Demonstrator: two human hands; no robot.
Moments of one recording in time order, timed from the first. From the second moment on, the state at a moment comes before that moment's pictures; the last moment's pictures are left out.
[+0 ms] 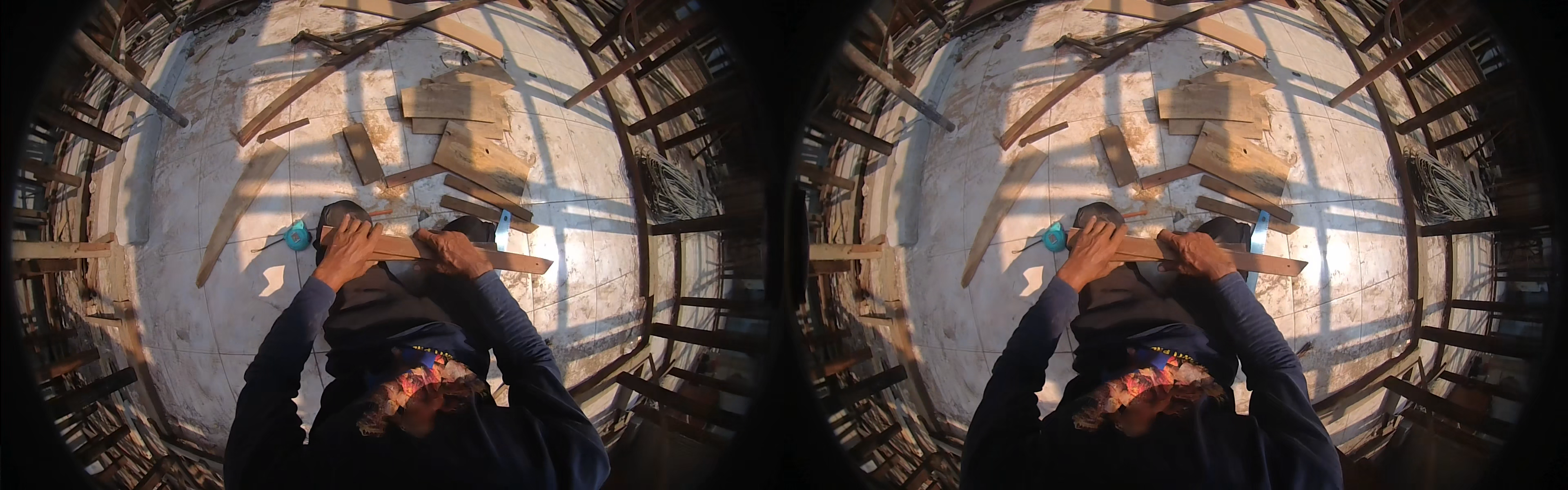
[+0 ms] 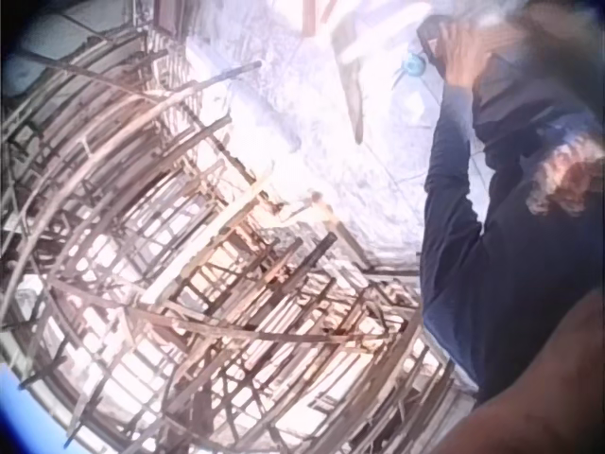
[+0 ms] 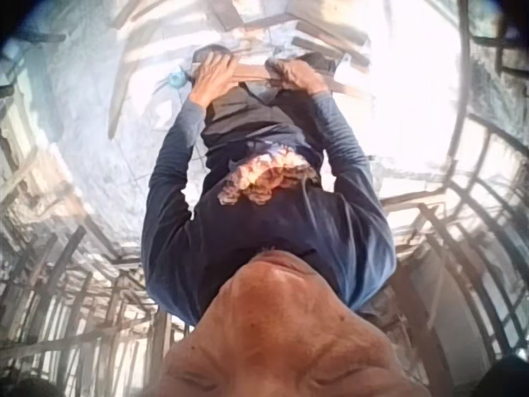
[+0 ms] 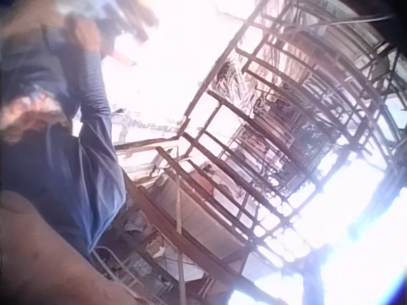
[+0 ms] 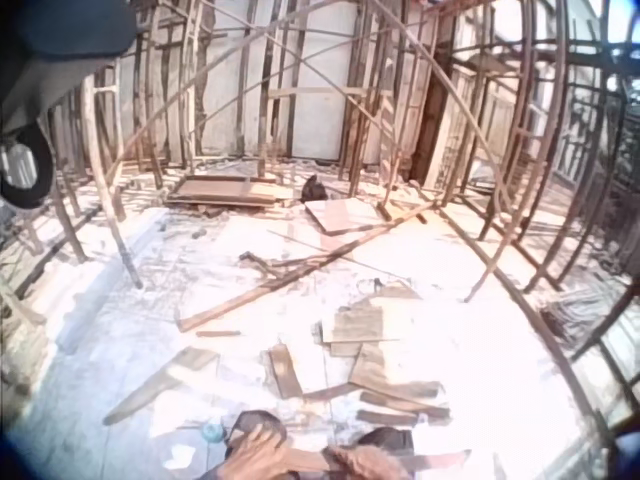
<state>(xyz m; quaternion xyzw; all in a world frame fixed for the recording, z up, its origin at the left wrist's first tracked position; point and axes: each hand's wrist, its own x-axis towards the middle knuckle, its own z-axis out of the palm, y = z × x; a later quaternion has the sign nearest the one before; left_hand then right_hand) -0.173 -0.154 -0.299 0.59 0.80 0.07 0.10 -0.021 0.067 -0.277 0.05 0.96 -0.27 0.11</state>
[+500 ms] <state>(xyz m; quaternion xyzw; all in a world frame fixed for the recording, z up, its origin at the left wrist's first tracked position) -0.144 -0.176 -0.291 0.48 0.85 0.18 0.15 -0.006 0.067 -0.279 -0.05 0.98 -0.19 -0.04</state>
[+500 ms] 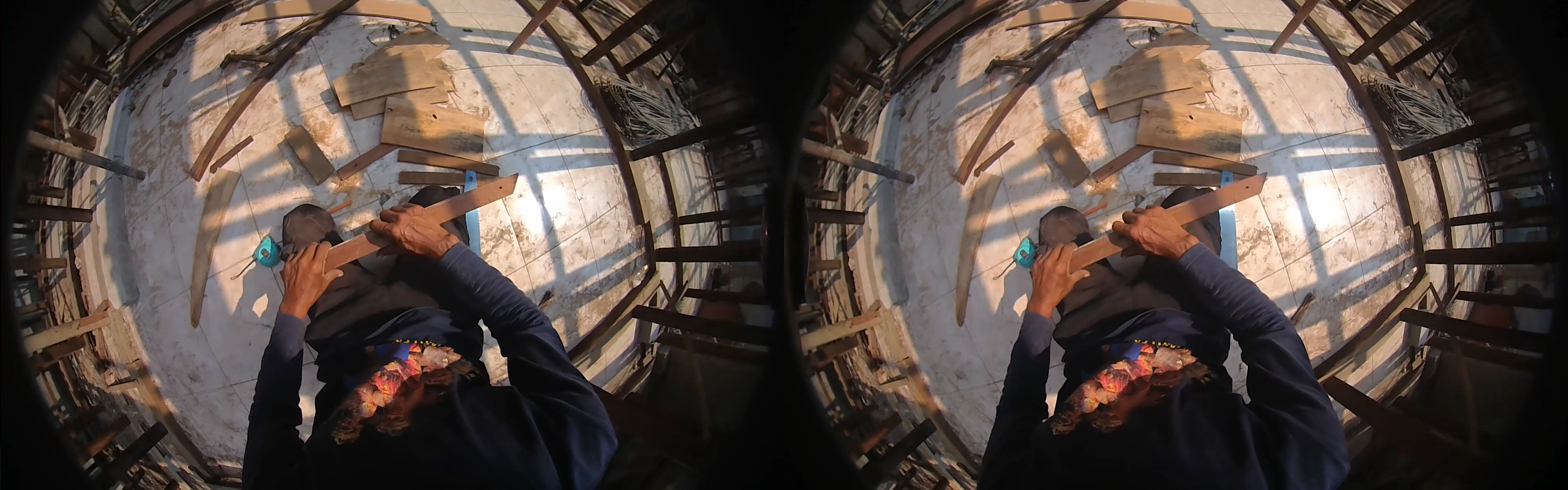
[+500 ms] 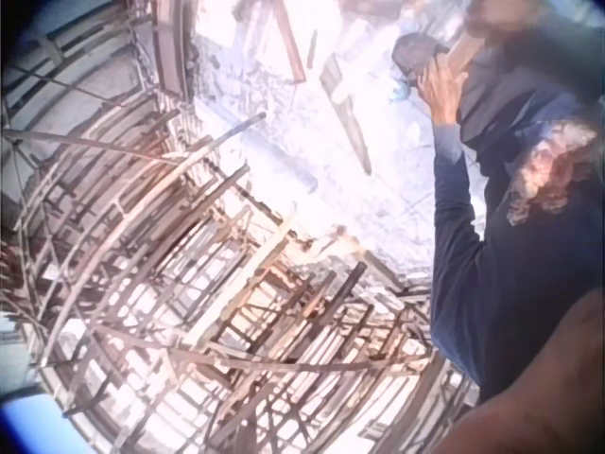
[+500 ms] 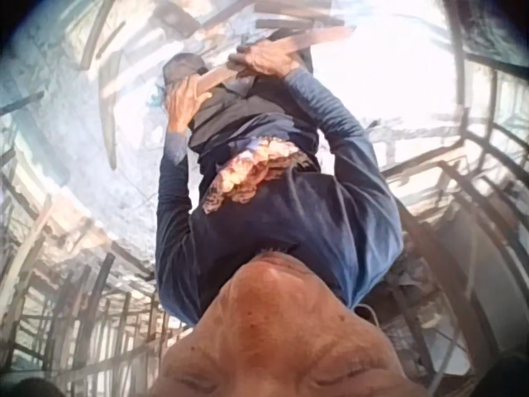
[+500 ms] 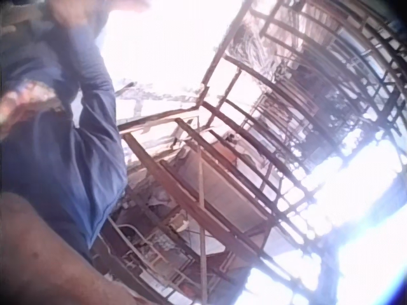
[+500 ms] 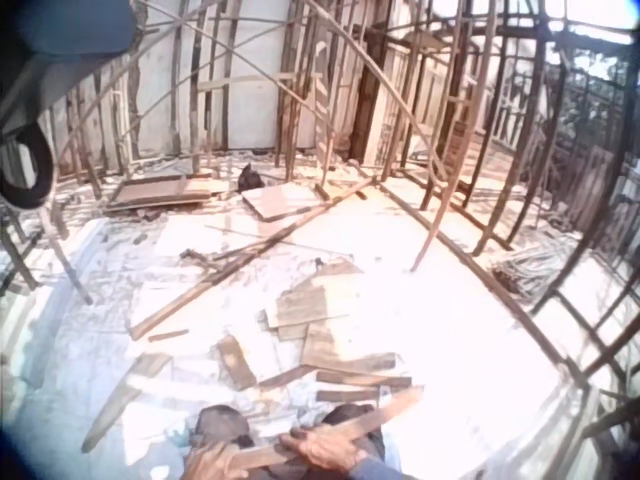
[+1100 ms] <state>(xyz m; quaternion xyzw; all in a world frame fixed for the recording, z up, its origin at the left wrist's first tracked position) -0.152 -0.182 -0.312 0.12 0.52 0.80 0.28 0.018 0.081 -0.291 0.16 0.91 -0.37 0.13</state>
